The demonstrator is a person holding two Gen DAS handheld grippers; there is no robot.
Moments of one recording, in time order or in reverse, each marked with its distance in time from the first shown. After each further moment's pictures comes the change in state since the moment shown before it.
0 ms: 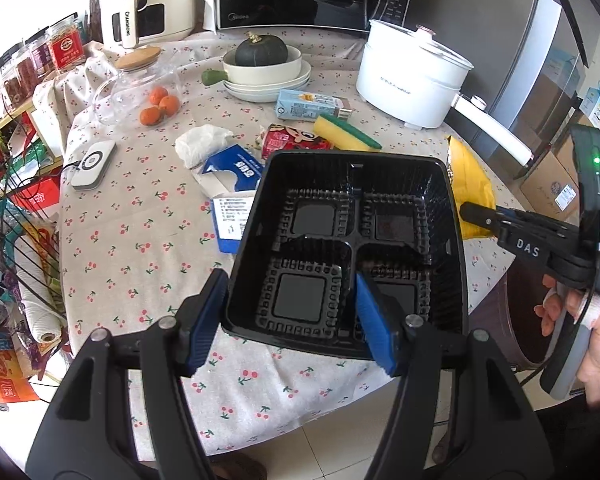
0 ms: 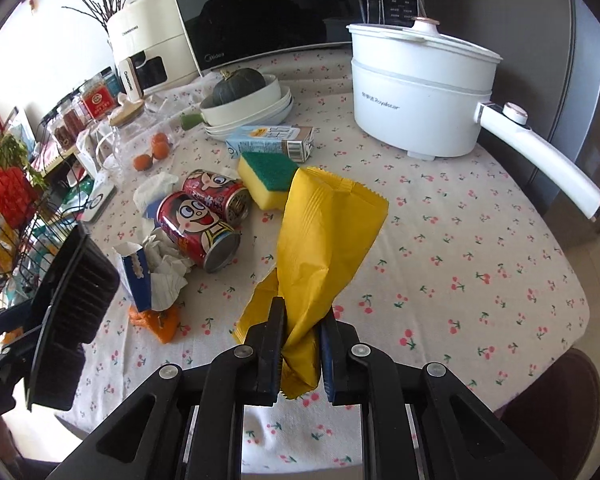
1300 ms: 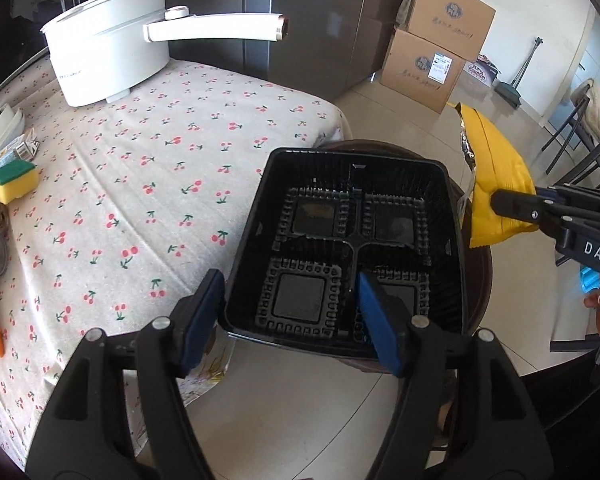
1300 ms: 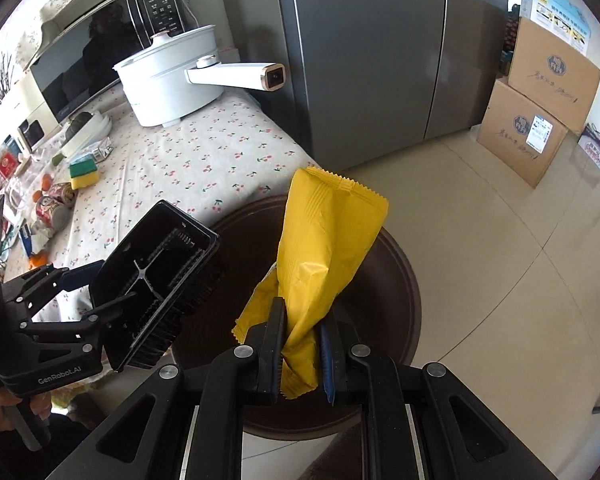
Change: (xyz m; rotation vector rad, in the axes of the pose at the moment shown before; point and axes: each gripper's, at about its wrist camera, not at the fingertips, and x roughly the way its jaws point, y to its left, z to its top) left arm 0.074 -0.304 -0.054 0.470 0.086 -0.312; right arm -0.151 -0.241 -0.164 0.303 0.025 -0.263
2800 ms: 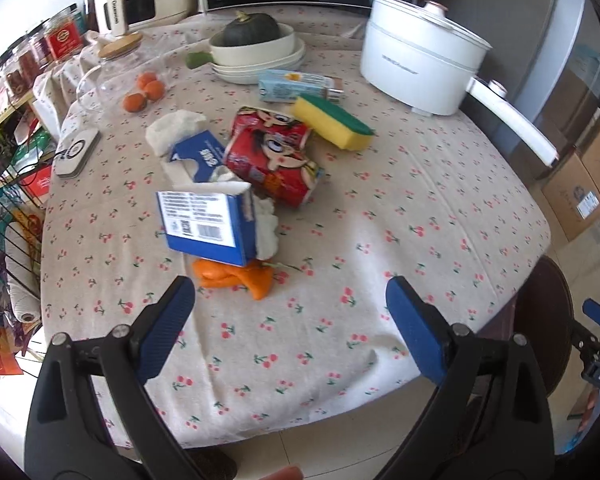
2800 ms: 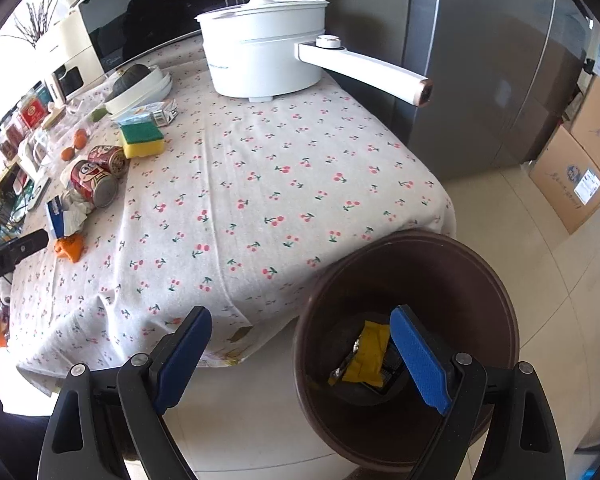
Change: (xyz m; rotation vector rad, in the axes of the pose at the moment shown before) left arm -0.111 0.240 -0.054 -0.547 -0.016 0.405; right arm 0.032 0.149 0.040 -0.175 0.065 0.060
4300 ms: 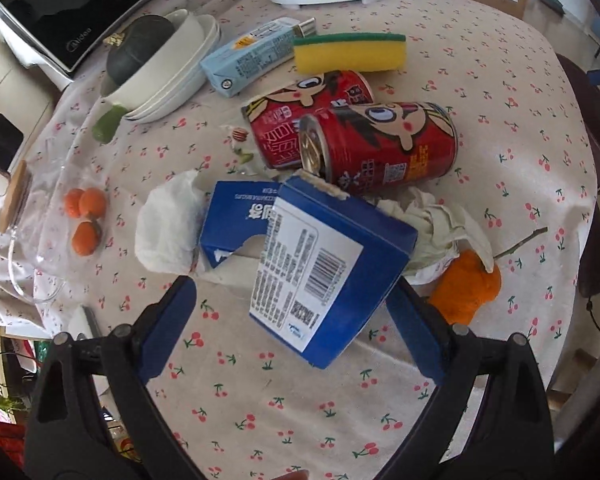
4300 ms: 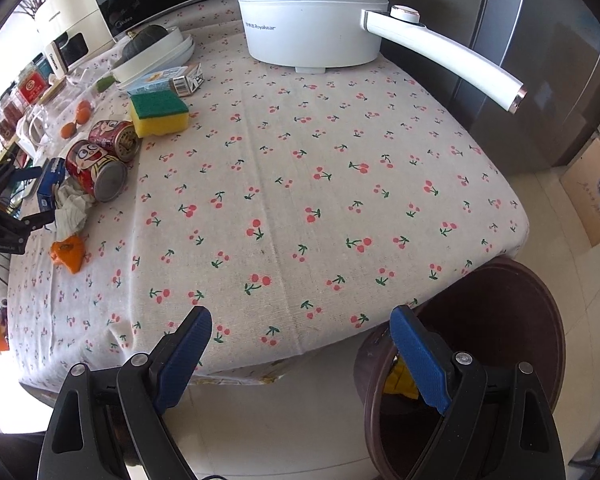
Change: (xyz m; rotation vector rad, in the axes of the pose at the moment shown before) left arm 0.100 0.067 0.067 0.794 0.124 -0.103; right arm 0.064 0.057 0.036 -0.044 0.113 0.030
